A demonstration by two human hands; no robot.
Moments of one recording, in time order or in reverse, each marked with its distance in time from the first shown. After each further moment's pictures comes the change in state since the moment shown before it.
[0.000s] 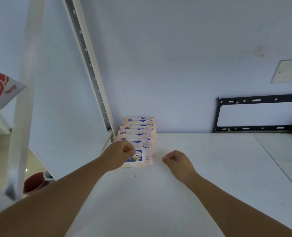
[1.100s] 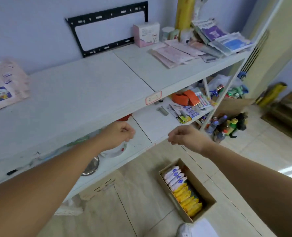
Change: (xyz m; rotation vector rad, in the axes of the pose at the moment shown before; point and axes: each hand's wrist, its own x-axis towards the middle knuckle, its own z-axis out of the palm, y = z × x) left_hand -0.298 0.210 0.258 -0.227 -0.732 0.275; right_hand -0.474 0.224 -0.200 0.076 0.236 0.388
